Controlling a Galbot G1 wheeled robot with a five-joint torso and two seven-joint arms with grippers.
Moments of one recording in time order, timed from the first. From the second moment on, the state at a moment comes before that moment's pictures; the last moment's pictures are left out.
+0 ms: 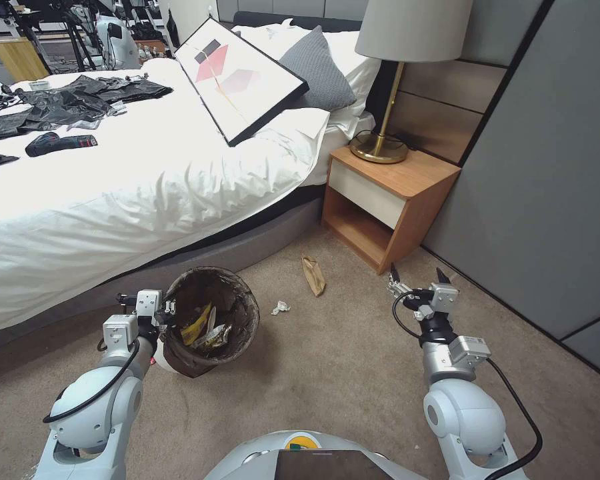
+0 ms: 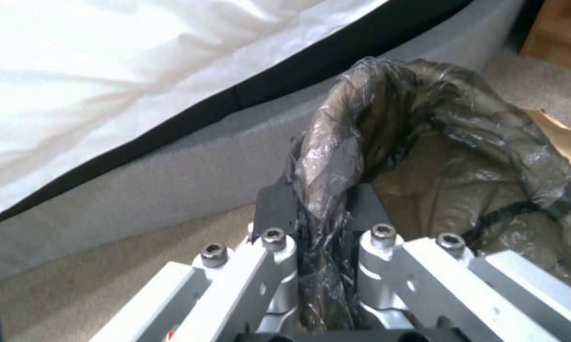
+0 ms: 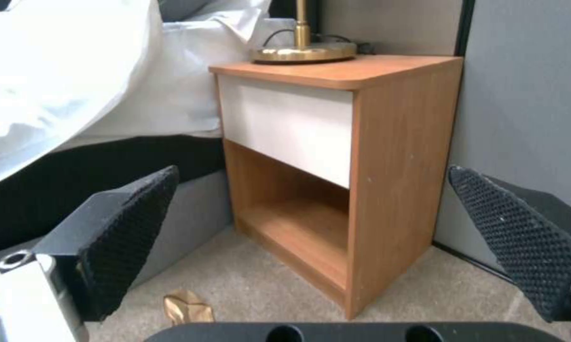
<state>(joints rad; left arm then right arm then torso) 1.57 -1.37 -0.78 -2.30 -0.17 0.67 0.04 -1.60 1.44 0.59 2.22 0.20 -0.06 0.14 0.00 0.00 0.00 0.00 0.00</state>
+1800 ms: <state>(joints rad) 1.56 -1.38 -0.78 -2.27 -0.16 0.66 0.04 -1.61 1.43 0.59 2.20 0.19 -0.06 0.12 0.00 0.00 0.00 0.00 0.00</state>
